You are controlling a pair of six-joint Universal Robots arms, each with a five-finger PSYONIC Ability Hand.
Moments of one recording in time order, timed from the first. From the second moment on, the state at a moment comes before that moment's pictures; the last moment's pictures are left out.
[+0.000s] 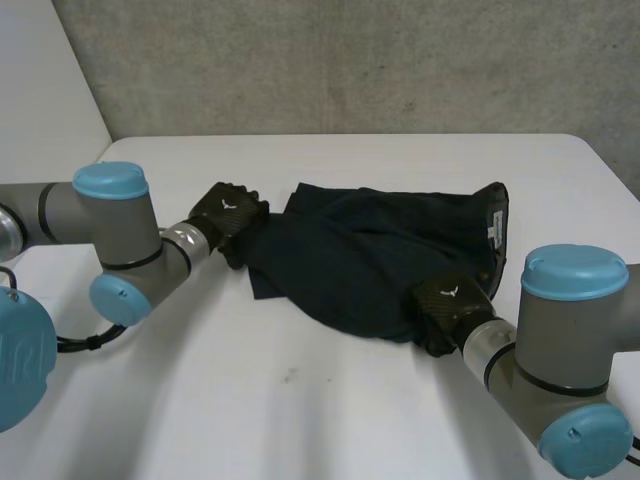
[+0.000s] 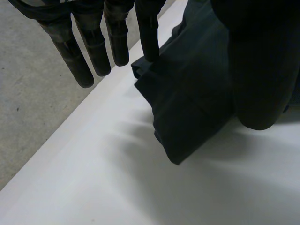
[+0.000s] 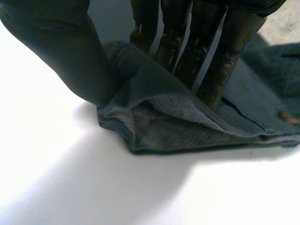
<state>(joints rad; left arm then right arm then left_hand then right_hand) 4.38 -2.49 -0.98 3.18 -1.26 3.71 2.03 -1.07 1.69 -0.16 1.48 2.89 0.37 0.38 0.38 0.38 0.21 0.93 1.17 1.15 1.18 0.95</state>
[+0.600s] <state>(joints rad) 4.35 -2.54 -0.91 3.19 -1.27 3.72 2.00 -1.24 1.72 -0.21 1.48 2.88 0.79 0.77 0.77 0.77 0.59 0.97 1.17 1.17 1.19 0.97</state>
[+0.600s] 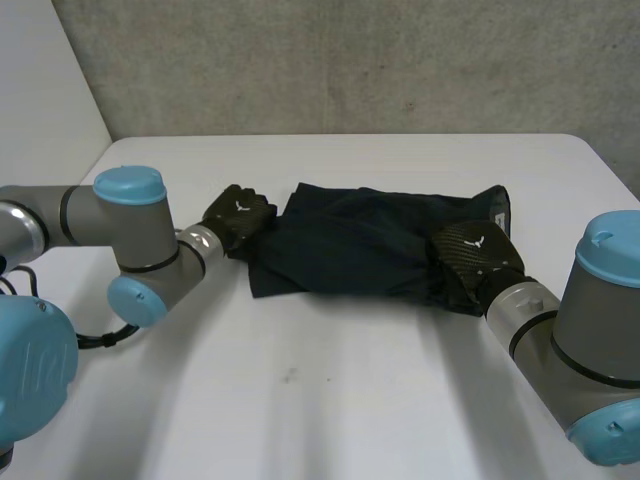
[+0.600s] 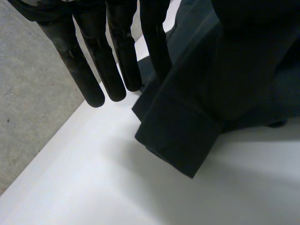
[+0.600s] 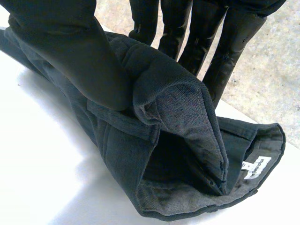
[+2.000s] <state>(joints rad) 4.32 -2.29 -0.41 3.15 -1.61 3.79 2.00 -0.95 0.63 -0.01 1.65 2.51 1.11 1.20 1.19 1.20 0.98 0.98 1.17 1.18 1.19 0.97</state>
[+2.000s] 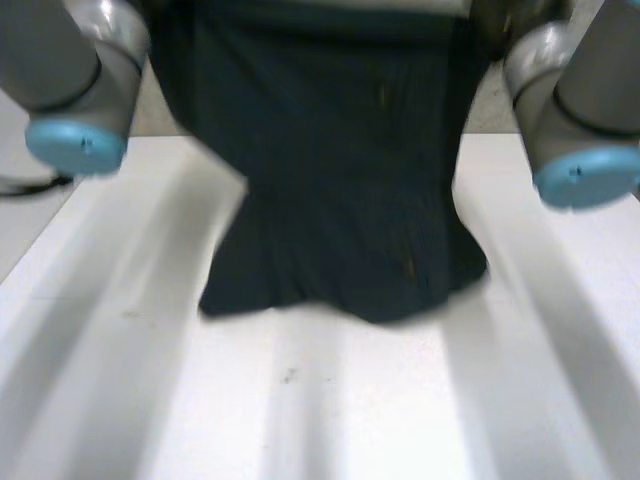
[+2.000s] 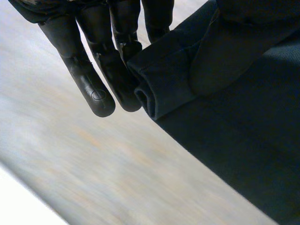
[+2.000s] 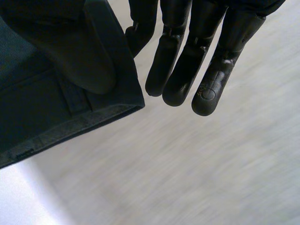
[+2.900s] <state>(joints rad) 4.28 -2.05 -1.61 3.29 -1.62 3.62 2.05 -0.89 1.23 0.12 1.57 2.57 1.12 1.20 1.19 1.20 0.98 0.98 1.17 1.20 1.19 0.98</state>
